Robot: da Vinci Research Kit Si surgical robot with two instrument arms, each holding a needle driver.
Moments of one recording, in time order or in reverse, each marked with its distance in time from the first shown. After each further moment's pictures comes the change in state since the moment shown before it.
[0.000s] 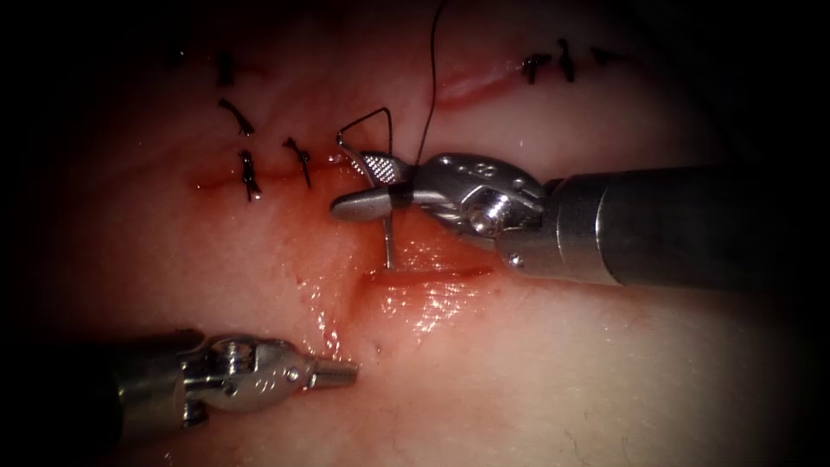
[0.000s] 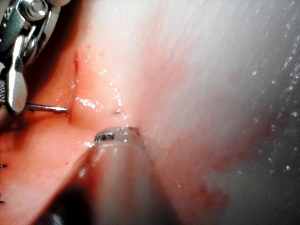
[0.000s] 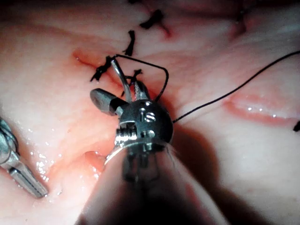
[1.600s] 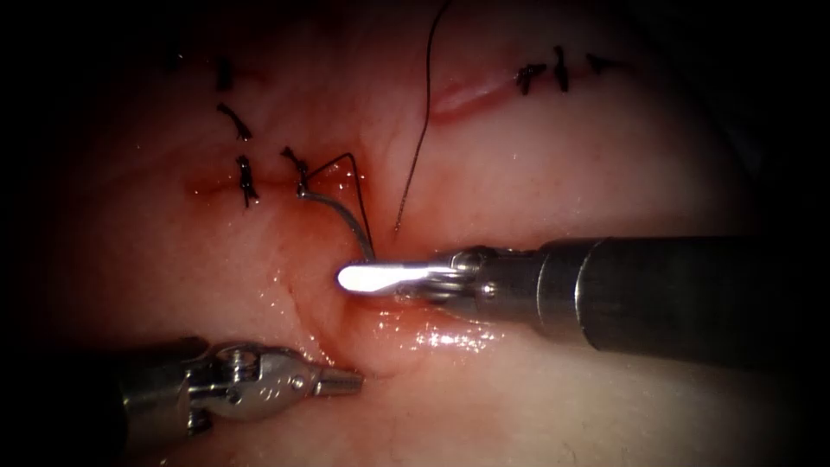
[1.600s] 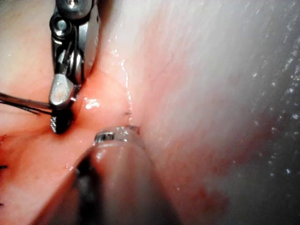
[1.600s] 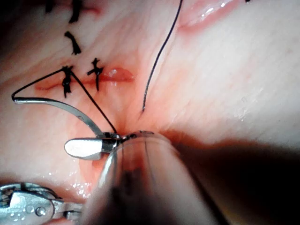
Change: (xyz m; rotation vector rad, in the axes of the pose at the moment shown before) right arm -0.011 -0.007 -0.002 0.473 0.084 1.016; left arm 0.000 -0.001 0.000 0.007 0.010 0.000
